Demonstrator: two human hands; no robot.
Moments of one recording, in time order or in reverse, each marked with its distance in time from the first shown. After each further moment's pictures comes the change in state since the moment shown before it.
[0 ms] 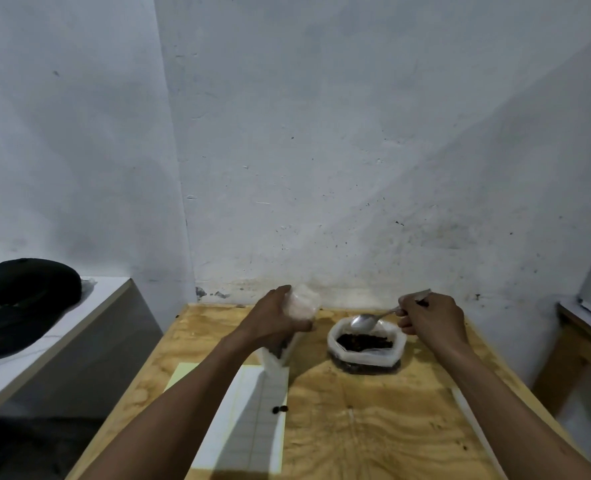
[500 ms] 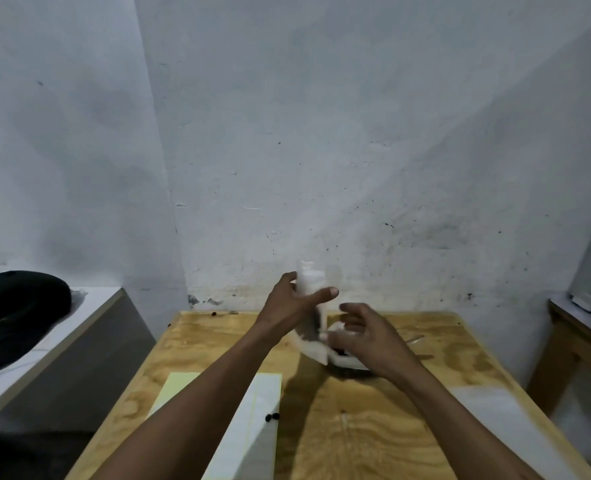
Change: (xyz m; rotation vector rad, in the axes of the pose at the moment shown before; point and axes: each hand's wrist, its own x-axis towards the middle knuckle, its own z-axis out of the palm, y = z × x) left_hand 0.008 0.055 0.015 -0.420 0.087 -0.102; right_hand -0.040 -0.012 0.042 -0.005 -0.496 -0.090
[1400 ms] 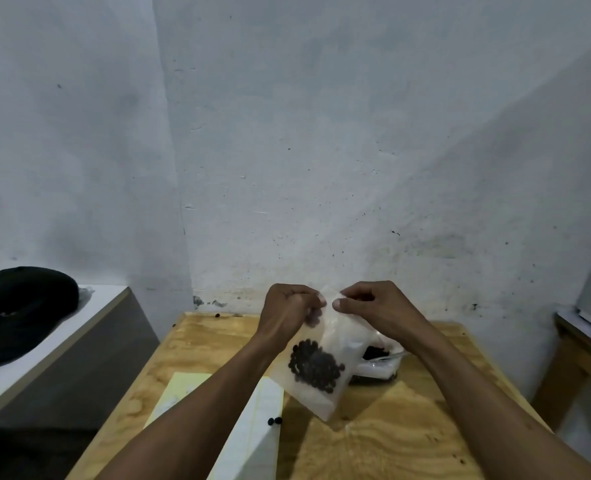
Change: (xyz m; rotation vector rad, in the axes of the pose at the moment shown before) left_hand -0.024 0.015 -0.005 -0.171 0.110 0.068; right_hand 0.029 -0.041 -0.033 -0.072 0.000 -0.094
